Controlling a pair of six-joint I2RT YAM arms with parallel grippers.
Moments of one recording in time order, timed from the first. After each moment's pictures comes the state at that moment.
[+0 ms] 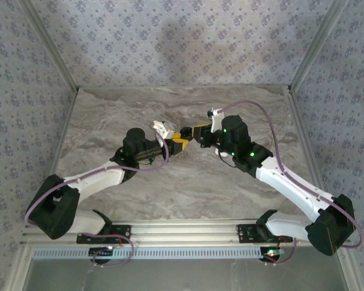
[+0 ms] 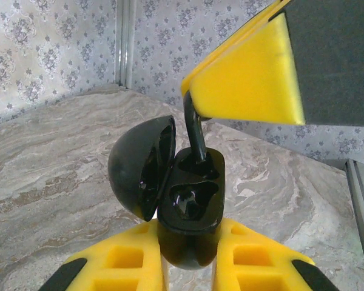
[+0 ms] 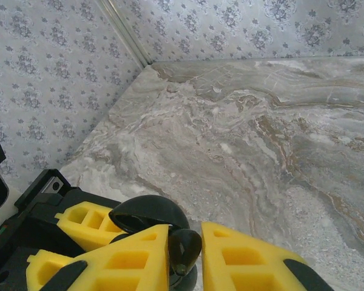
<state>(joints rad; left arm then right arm) -0.64 1.35 0.67 0.57 0.54 -0.13 0.66 1.18 0.94 -0.10 -0.11 0.41</state>
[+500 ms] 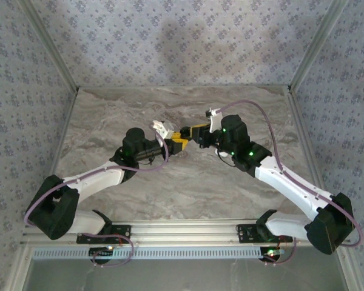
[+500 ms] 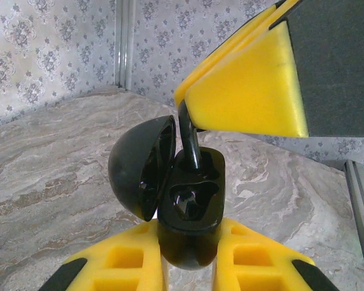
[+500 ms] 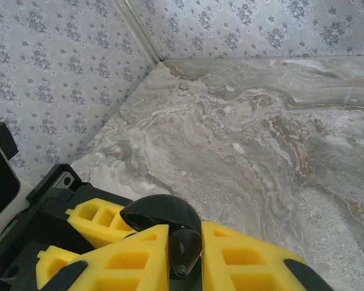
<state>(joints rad) -0.64 1.34 0.67 0.57 0.54 -0.13 0.66 1.19 0.94 -0.08 -0.16 0.40</state>
